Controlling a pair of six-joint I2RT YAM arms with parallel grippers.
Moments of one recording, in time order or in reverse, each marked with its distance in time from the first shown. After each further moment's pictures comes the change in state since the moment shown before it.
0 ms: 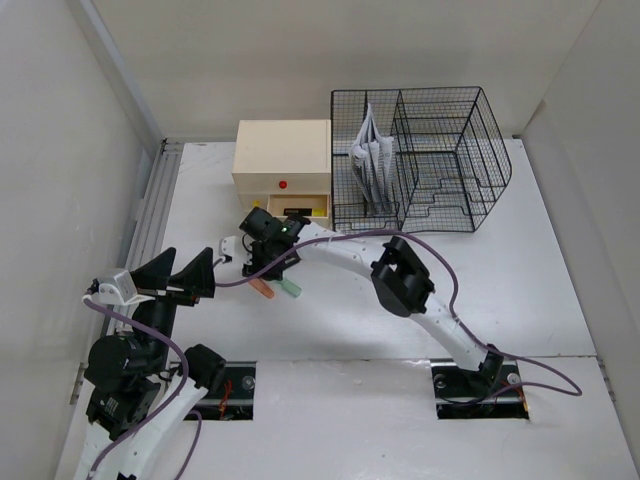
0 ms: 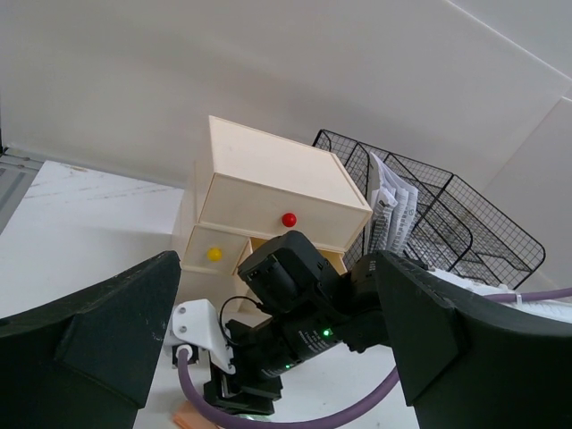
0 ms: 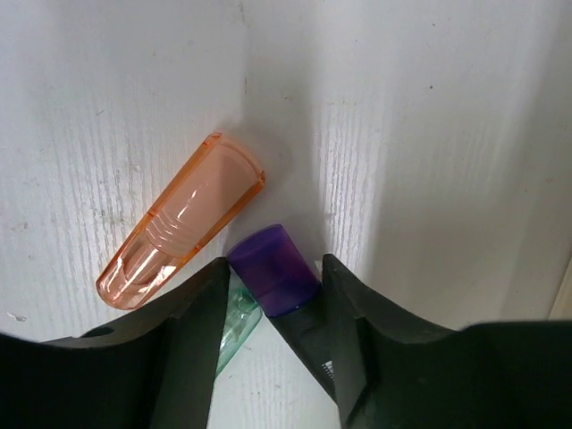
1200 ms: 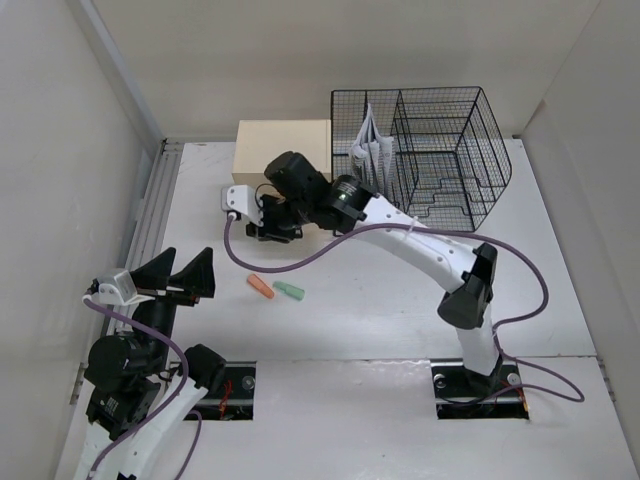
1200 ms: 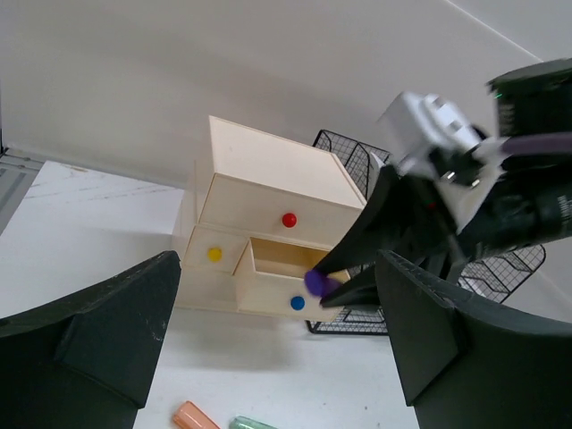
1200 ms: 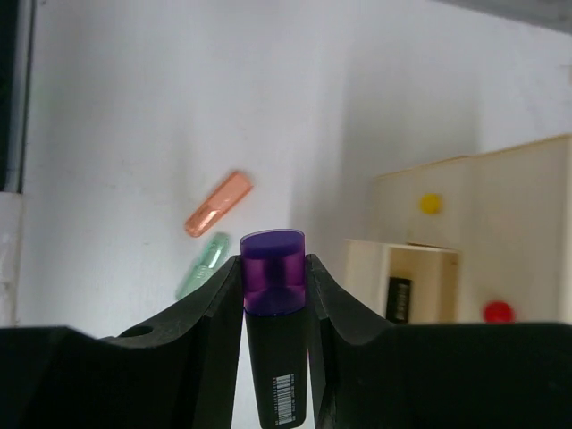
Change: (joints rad) left arm 0.000 0.000 0.000 0.001 -0.001 0.000; right arm 0.000 -0.448 0.002 -0.083 -0.131 -0.020
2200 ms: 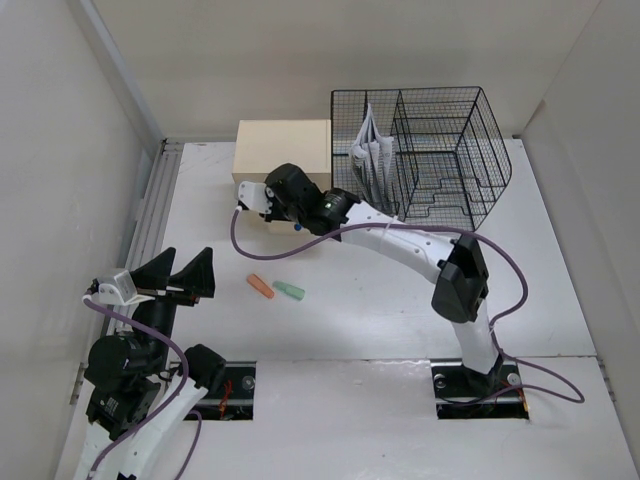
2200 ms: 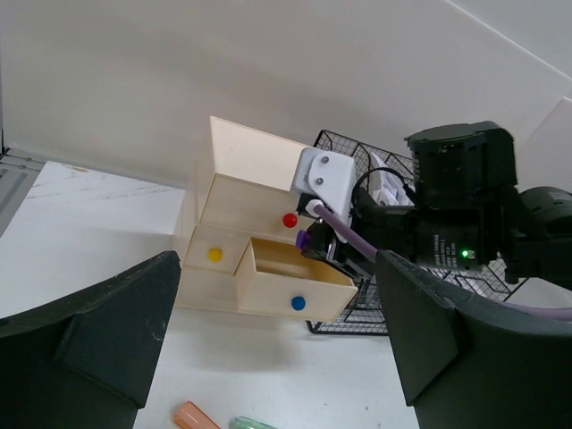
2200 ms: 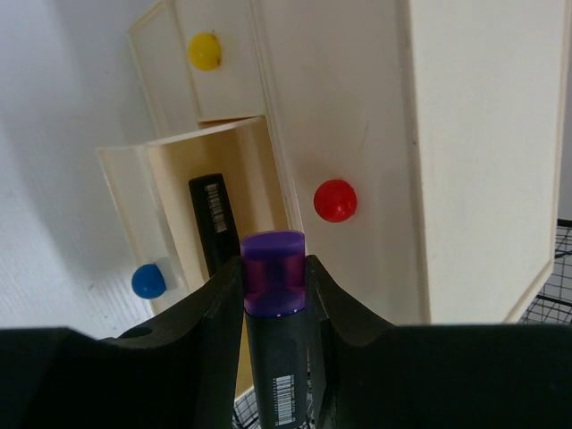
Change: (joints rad) left arm 0.000 0.000 0.000 0.000 -0.002 0.002; right arm -0.043 0.015 -0.233 0.335 0.614 -0.150
